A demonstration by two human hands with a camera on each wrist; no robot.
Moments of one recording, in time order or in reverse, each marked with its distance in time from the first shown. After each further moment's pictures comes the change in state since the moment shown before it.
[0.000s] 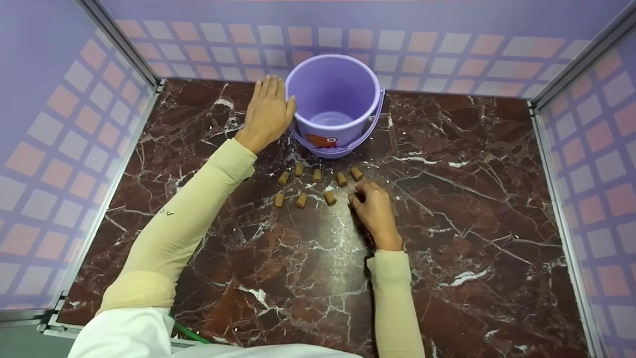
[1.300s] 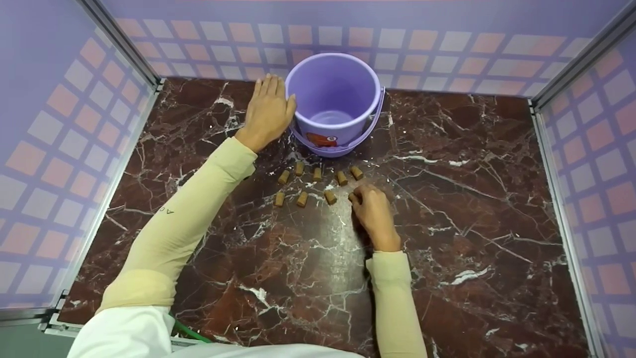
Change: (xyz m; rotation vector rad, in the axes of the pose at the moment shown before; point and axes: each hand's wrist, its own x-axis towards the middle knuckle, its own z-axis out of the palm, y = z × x) left_hand 0.000 0.001 -0.002 0.013 -0.029 -0.007; right_hand -0.004 -0.009 0.000 -0.065 -0.030 -0.029
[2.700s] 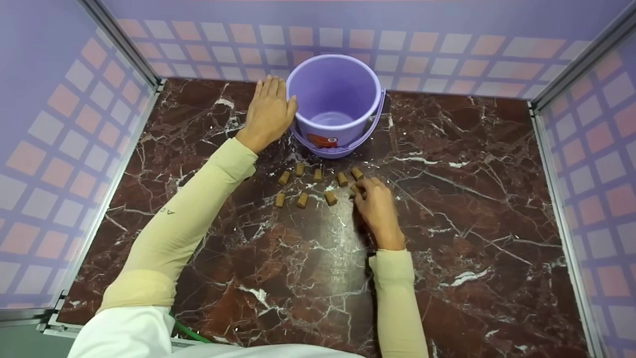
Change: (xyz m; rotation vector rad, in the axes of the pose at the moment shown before) left_hand 0.001 0.000 0.002 -0.007 0.013 0.004; right_hand 0.007 -0.005 -0.016 0.034 0.085 -0.051
